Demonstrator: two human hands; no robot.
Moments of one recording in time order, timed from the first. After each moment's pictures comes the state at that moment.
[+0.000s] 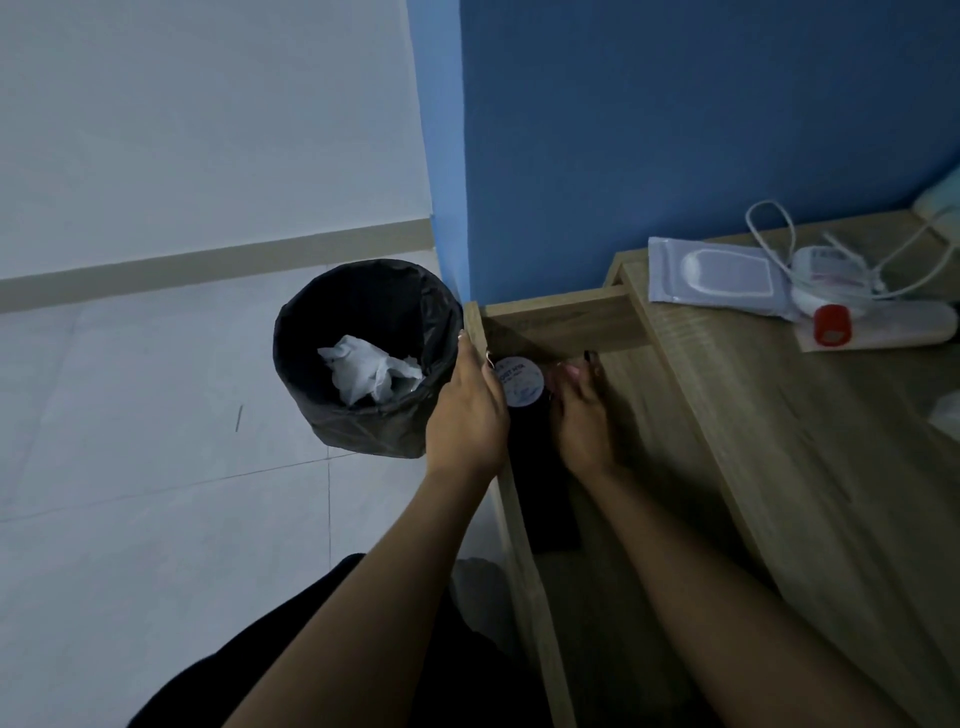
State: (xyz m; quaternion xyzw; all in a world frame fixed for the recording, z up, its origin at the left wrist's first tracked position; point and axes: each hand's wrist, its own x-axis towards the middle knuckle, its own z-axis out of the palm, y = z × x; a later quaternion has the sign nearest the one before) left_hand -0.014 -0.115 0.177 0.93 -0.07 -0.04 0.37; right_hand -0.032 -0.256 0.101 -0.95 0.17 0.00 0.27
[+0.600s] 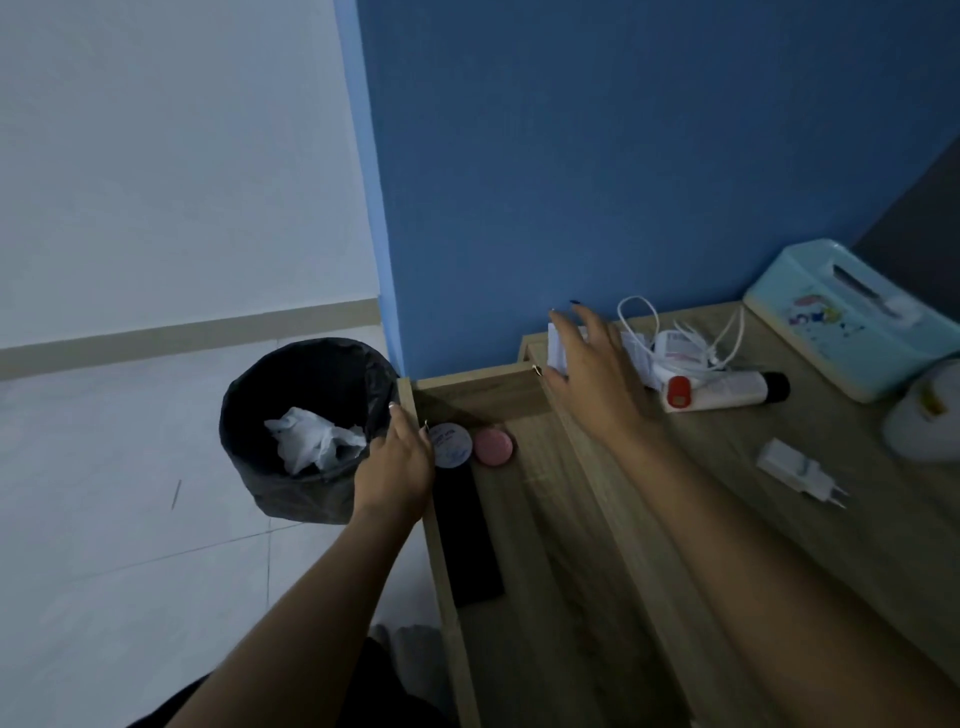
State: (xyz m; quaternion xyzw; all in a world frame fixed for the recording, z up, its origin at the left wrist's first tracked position) left_hand -0.009 -0.115 0.206 0.97 -0.11 -0.13 0.17; right_hand -0.024 -0.344 0.276 -0.98 0.08 -0.15 0.14
